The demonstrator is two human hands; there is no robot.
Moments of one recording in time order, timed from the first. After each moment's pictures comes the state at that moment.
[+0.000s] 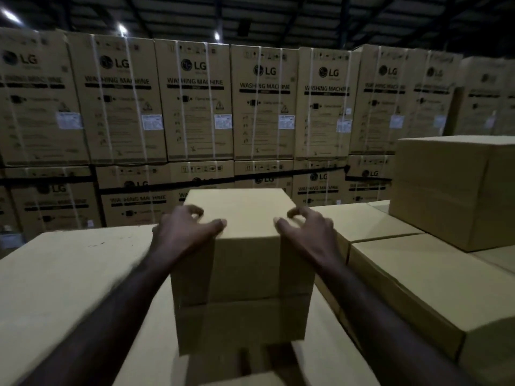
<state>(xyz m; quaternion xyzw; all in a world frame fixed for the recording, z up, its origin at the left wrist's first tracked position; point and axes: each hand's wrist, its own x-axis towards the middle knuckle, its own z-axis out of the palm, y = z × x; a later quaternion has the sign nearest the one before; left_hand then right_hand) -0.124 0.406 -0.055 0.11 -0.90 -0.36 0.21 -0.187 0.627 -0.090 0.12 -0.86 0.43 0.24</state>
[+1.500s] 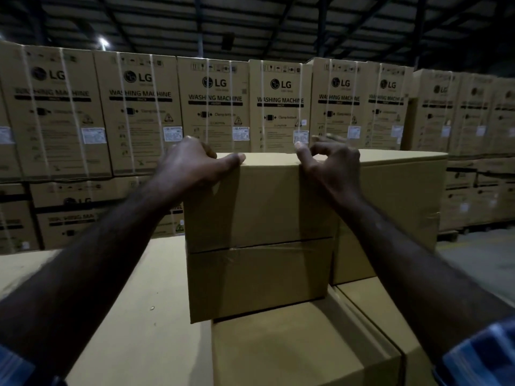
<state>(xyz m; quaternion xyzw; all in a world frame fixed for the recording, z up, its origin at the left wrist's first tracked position) -0.249 0.762 0.071 0.02 -0.91 -0.32 0.26 -0.339 0.988 0.035 0.17 -0.78 0.36 0.48</state>
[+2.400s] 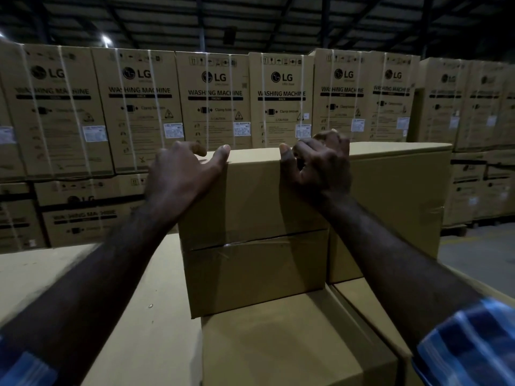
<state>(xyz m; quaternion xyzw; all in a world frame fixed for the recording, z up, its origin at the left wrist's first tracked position) -0.283 0.770 0.038 0.05 -0.87 -0.24 0.43 -0.370 0.992 0.017 0.19 -0.75 0.11 0.63</state>
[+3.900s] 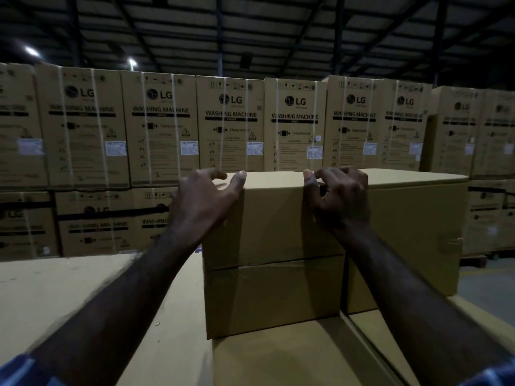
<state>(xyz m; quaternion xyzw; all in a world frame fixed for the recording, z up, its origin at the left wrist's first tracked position) -0.289 0.763 0.030 0.03 -0.85 -0.29 0.44 -0.372 0.993 0.016 0.18 -0.78 0.17 0.57</state>
